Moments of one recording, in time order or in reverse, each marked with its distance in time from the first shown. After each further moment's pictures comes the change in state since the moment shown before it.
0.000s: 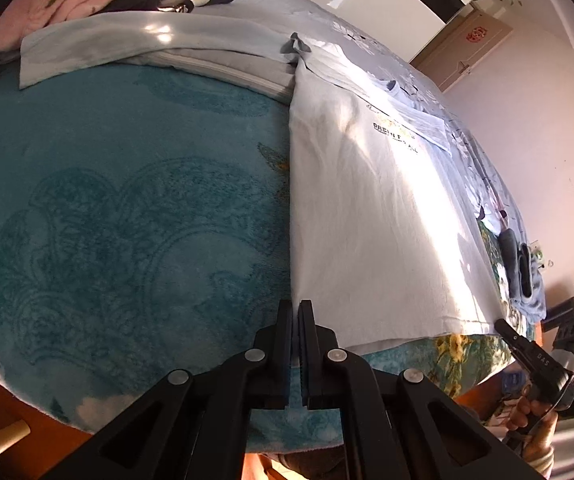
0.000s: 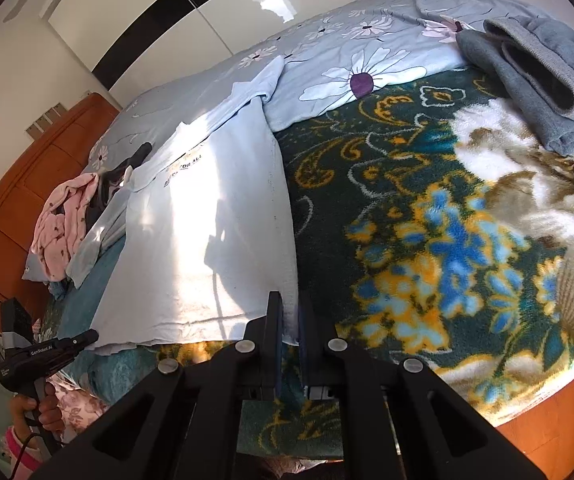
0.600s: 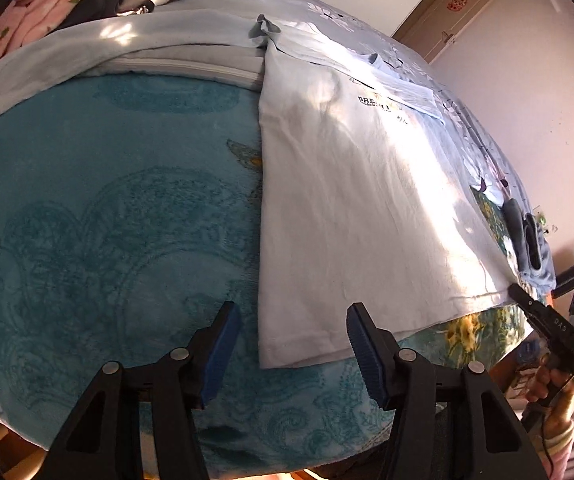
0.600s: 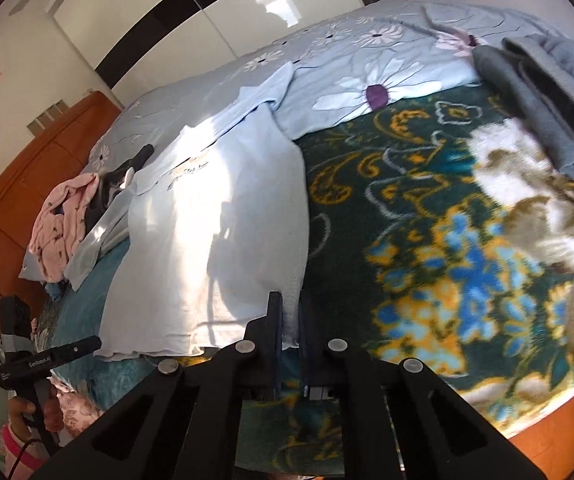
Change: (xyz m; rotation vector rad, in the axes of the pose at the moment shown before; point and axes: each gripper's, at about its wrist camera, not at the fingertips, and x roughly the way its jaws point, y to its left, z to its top) left arm 0.024 -0.018 0.014 0.085 0.055 -0.008; right arm 0.004 0.005 0.012 0.010 -0.035 -0.022
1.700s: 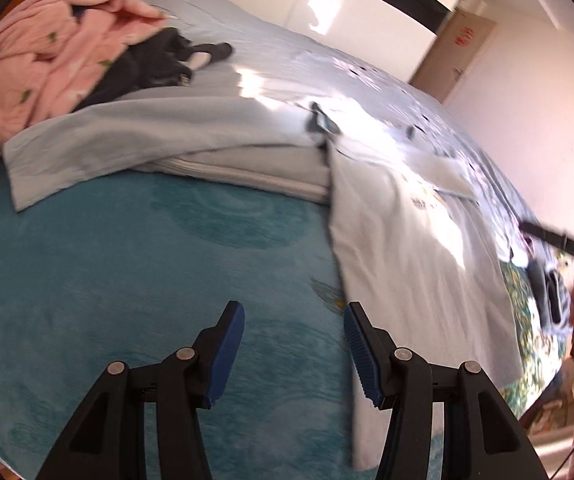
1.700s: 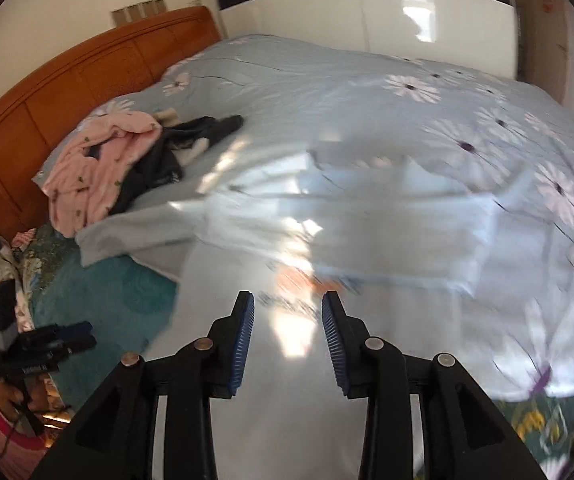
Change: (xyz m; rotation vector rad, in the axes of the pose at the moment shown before) left arm -0.013 0.047 0.070 0.037 -0.166 0.093; right arm 0.083 0.135 0.145 -0.457 0.114 -0.014
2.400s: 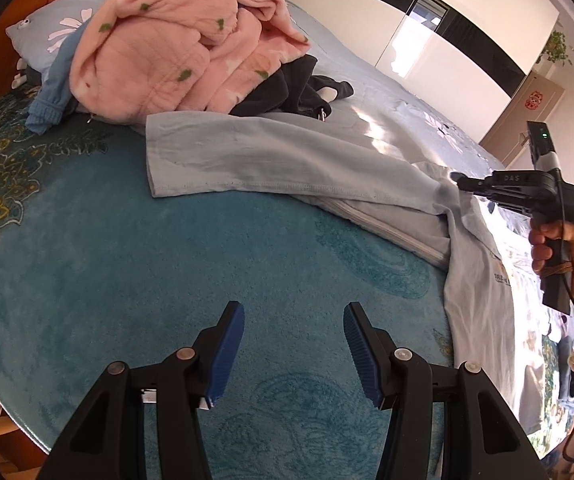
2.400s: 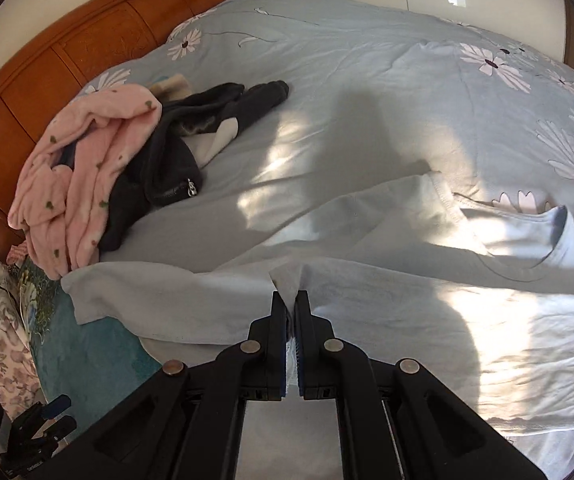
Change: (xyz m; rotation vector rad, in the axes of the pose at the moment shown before) left arm -0.045 0.109 0.000 -0.255 -0.131 0.165; right arm 0.184 0.159 0.149 -0.080 0.159 0.180
